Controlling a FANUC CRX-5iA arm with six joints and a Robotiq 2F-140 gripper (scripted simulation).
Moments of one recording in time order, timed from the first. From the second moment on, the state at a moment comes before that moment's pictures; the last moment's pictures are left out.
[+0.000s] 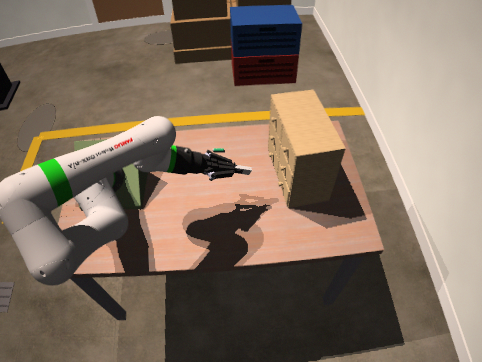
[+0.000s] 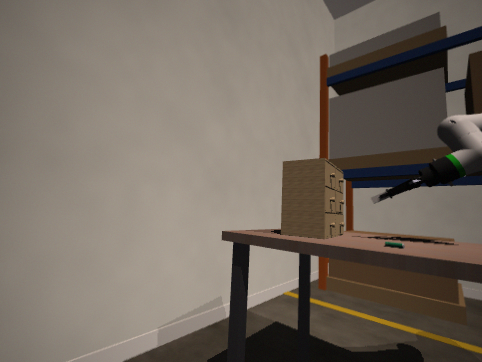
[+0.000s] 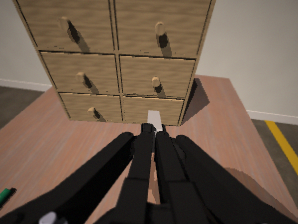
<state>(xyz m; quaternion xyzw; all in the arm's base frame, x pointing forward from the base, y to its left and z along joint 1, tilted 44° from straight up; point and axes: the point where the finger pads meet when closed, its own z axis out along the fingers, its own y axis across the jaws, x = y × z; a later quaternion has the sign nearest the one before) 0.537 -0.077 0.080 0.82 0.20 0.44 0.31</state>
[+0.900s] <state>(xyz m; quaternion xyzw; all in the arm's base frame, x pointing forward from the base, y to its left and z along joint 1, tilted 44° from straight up) 0.482 -0.029 0.124 0.91 0.10 0.20 0.35</state>
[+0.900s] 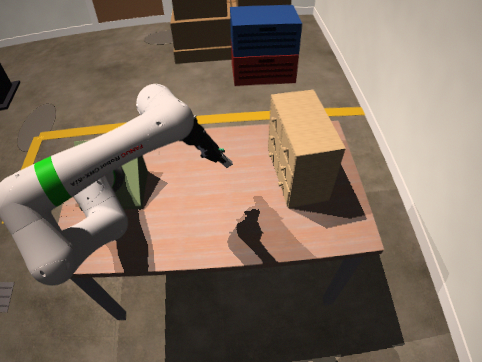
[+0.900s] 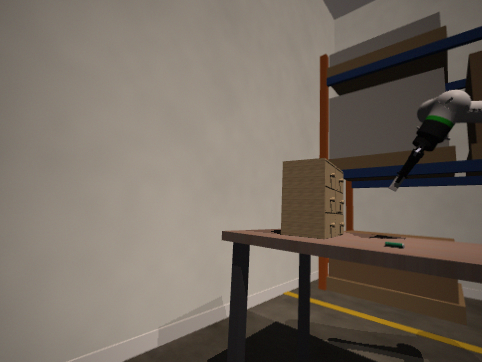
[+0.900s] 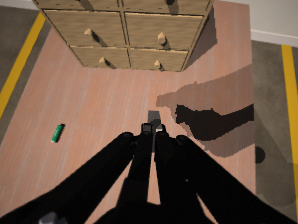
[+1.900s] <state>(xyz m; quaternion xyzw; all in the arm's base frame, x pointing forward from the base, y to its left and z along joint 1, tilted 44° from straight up) 0.455 -0.013 0.155 0.93 0.00 -0.06 0.37</state>
